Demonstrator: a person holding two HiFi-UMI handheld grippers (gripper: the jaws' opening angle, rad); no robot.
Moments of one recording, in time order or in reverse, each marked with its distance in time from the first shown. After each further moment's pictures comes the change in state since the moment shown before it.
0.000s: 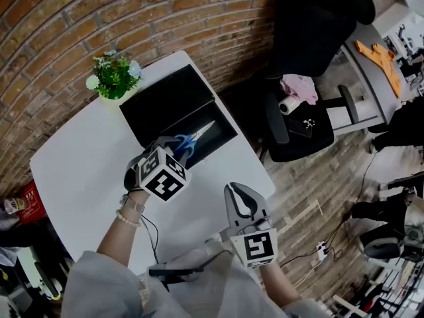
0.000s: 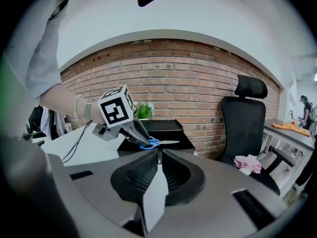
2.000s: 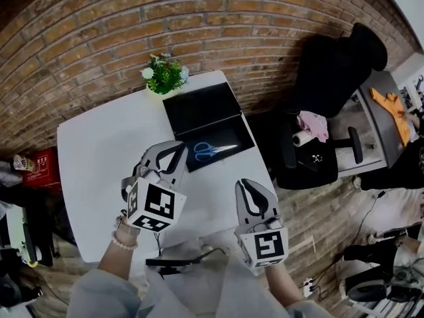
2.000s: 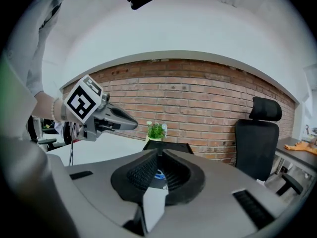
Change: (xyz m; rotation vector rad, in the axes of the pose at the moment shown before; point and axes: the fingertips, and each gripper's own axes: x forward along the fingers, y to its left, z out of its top) left arm -0.204 -0.008 0.022 -0.079 -0.407 0.456; right arm -0.049 0.034 0.084 -0.092 -0.122 0.119
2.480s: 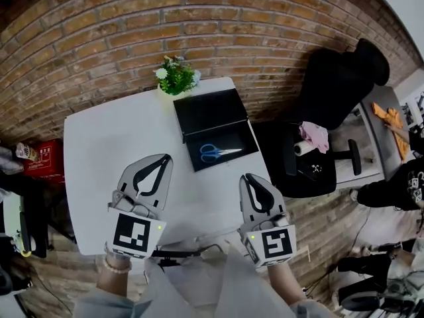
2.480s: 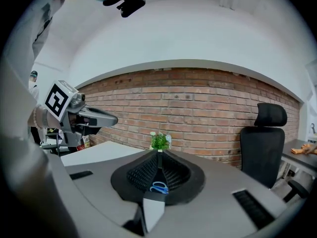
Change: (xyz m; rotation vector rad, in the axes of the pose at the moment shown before) left arm -0.102 0.023 0.031 -0.177 -0.235 0.153; right arm -0.005 0.013 0.040 -0.007 -0.054 0.057
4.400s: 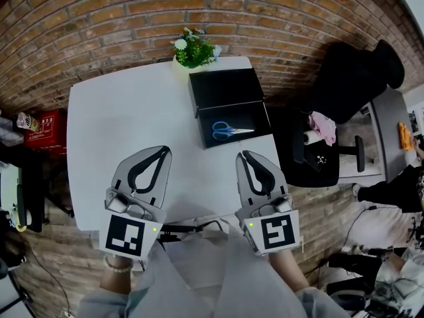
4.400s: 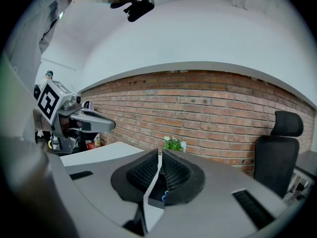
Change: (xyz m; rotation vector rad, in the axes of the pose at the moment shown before) left arm -0.054 0.005 -0.020 -0.155 0.002 0.077; right arm 0.021 0.050 0.026 -0.073 -0.049 0.110
